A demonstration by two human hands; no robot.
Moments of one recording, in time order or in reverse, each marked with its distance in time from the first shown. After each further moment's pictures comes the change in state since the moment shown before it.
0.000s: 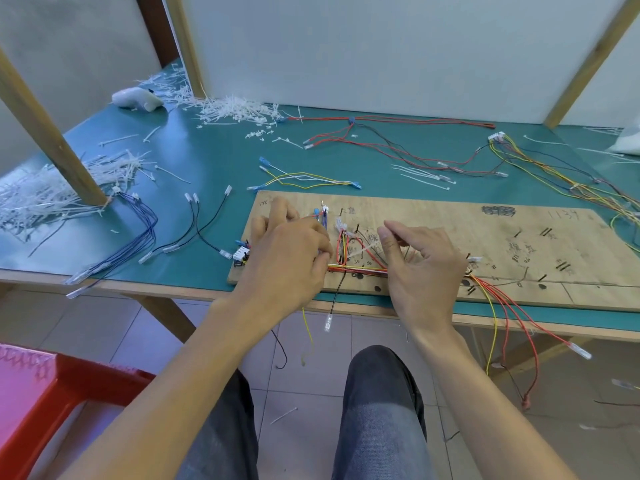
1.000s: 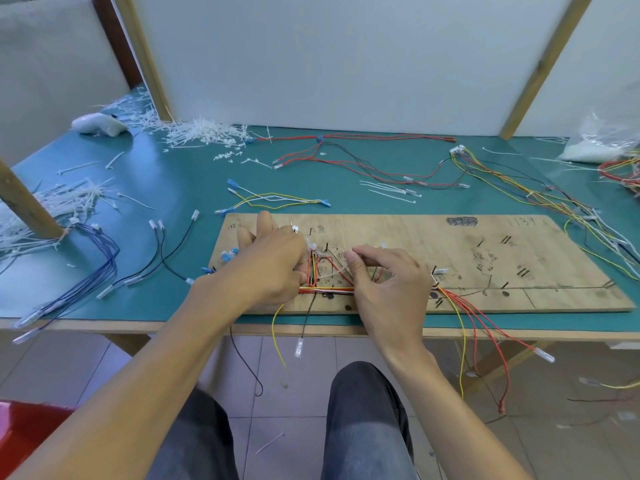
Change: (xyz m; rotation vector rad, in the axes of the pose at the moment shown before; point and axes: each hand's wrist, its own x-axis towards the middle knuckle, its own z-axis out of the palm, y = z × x) left_hand 0.050 0.013 -0.003 0.117 -0.478 -0.023; right_hand -0.002 -0.003 -0.002 -0.020 -0.026 0.085
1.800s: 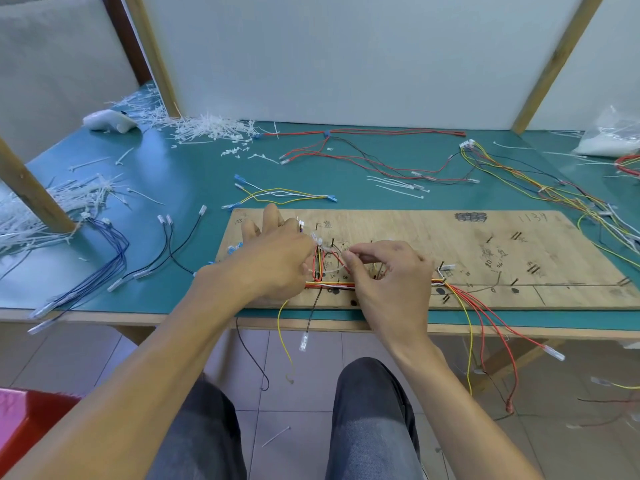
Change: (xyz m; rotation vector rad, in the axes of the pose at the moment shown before) left_hand -0.006 0.001 -0.011 0.149 -0.068 0.016; right_hand 0.002 0.000 -0.001 -0.088 -0.119 -0.001
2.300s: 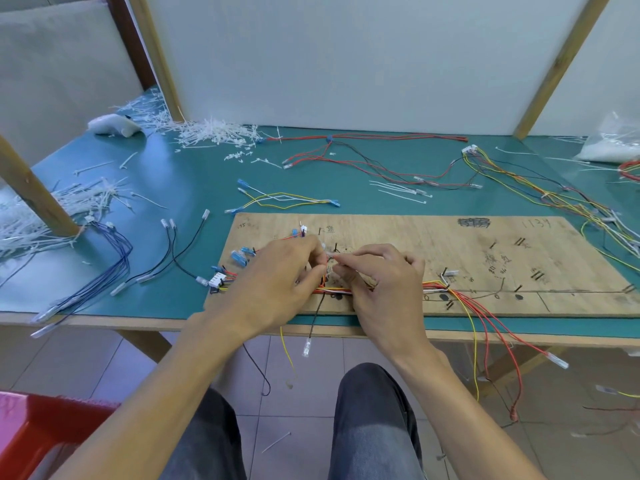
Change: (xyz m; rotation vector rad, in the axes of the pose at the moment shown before) left_hand -0.020 -0.003 0.028 -0.586 0.342 0.189; right_hand 0.001 0.010 0.010 -0.087 -0.082 -0.245
